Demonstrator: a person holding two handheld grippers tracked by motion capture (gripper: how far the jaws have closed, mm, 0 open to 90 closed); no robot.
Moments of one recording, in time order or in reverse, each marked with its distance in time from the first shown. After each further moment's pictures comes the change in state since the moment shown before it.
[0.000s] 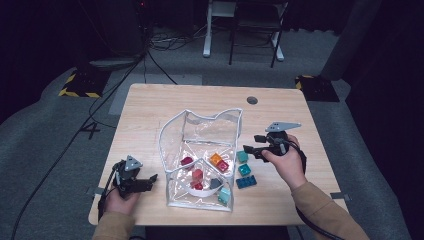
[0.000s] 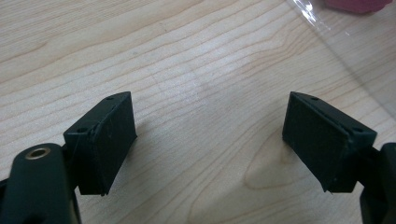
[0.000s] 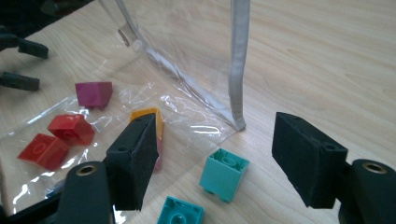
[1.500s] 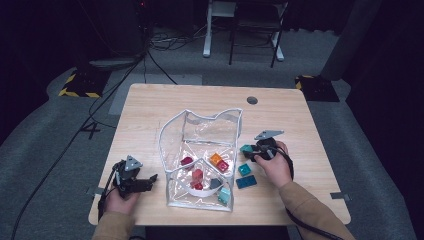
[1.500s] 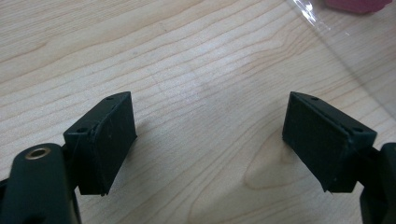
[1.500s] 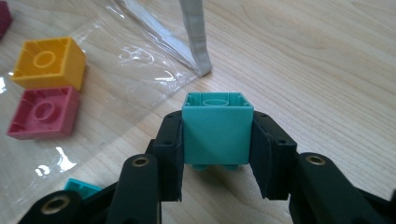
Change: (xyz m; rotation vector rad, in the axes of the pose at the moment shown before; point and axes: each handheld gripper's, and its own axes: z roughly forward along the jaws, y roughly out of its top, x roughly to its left) left arm 0.000 0.000 0.000 0.000 0.000 0.000; right arm -0.020 -0.035 0.051 0.142 -0.105 -0.043
